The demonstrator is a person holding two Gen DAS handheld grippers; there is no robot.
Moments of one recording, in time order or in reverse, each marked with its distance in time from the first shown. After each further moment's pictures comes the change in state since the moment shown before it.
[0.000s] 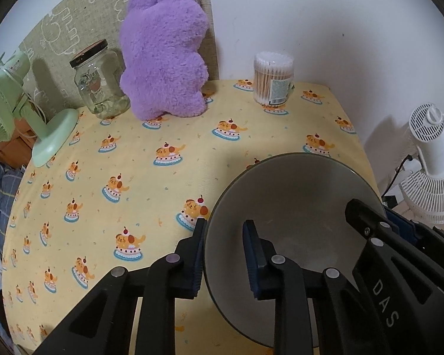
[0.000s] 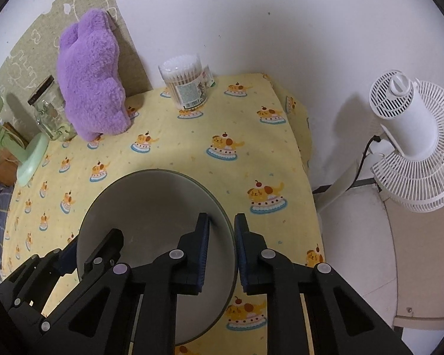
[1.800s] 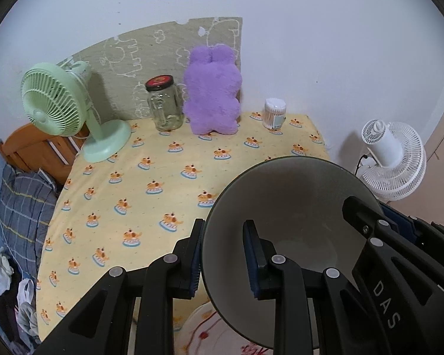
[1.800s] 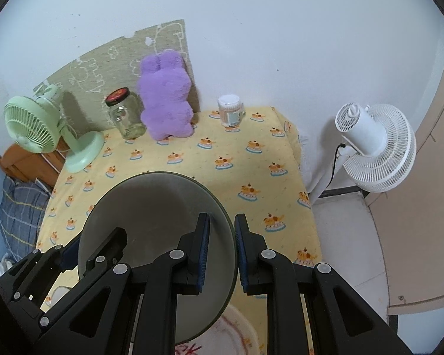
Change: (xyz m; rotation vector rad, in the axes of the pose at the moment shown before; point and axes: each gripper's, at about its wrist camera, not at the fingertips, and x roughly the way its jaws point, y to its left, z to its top) left arm -0.179 0.102 -0.071 0.009 -0.111 -0.078; right arm -0.194 0.098 -0.081 -0.031 -0.126 -0.034
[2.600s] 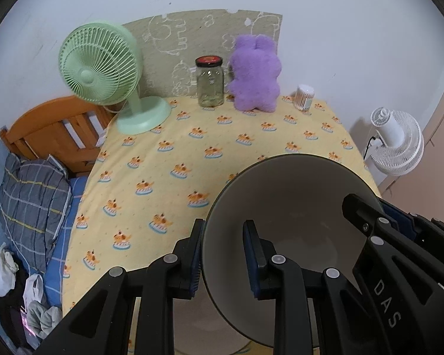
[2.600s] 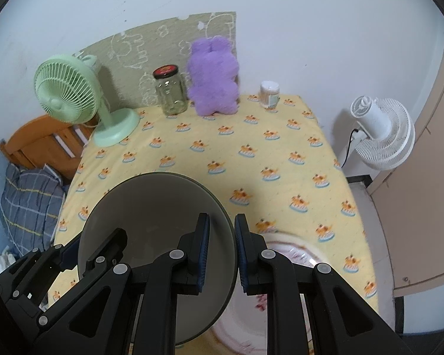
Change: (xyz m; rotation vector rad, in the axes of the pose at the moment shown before) left arm -0.034 0.131 -0.064 0.016 0.034 -0.033; right arm -0.033 0.132 -0.075 -0.009 0.013 -0.029
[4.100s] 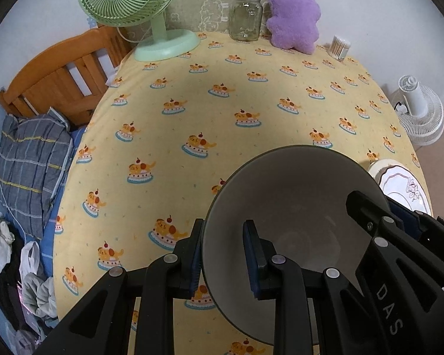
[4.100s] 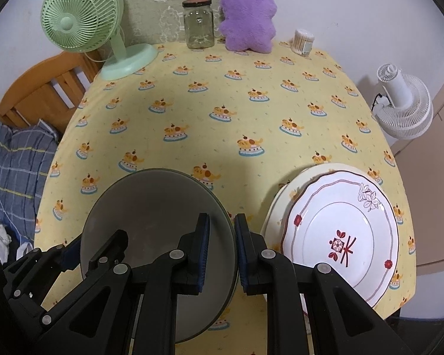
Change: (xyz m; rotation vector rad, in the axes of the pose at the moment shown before) left arm 0.059 0.068 -0.071 -0.039 0.180 0.012; right arm 0.065 0.072 -0.071 -0.053 0.166 -0.021
